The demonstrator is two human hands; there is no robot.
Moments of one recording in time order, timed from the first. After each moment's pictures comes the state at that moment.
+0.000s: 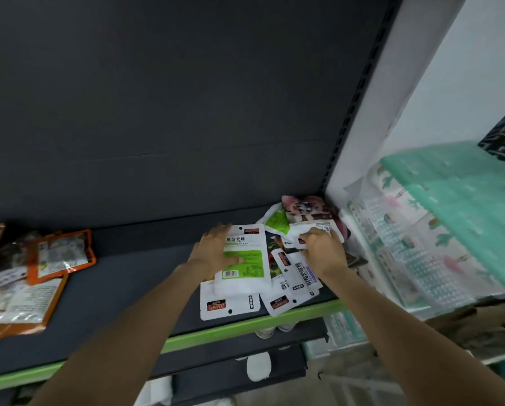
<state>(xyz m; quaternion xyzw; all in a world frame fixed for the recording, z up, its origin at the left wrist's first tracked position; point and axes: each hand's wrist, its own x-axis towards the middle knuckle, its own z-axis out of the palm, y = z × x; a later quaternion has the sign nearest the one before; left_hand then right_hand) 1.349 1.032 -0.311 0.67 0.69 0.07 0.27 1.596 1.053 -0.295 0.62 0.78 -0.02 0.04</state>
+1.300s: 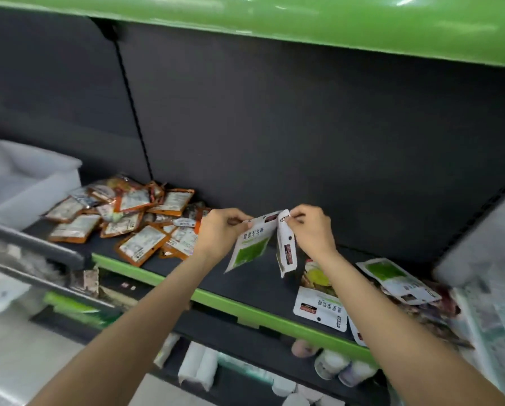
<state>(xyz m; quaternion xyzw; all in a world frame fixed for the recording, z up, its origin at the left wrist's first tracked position) 1.246 0.855 -0.159 0.44 0.72 0.49 0.19 1.394 0.967 -0.152 0.45 0.77 -0.34 -0.28</state>
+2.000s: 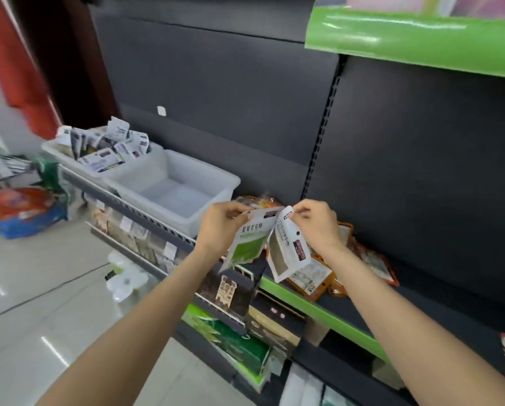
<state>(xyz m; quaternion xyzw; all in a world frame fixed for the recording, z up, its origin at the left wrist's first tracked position) 0.906 0.612 -0.145 0.34 0.76 0.55 0.09 1.024 0.757 -0.132 0.34 0.84 -0.35 -0.25</state>
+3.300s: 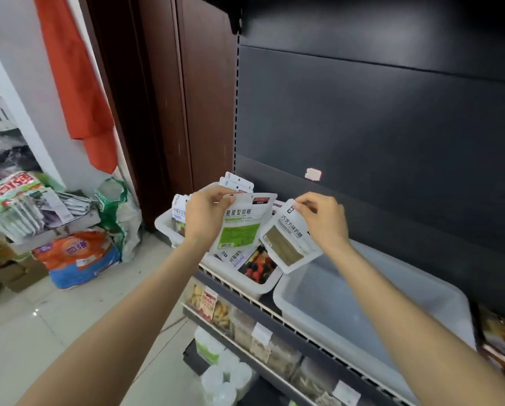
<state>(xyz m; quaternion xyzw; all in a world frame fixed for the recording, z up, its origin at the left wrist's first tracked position) 0.282 0.442 -0.114 0.26 0.77 0.59 0.00 0.407 0.608 -0.112 0.28 0.86 -0.31 -0.30</state>
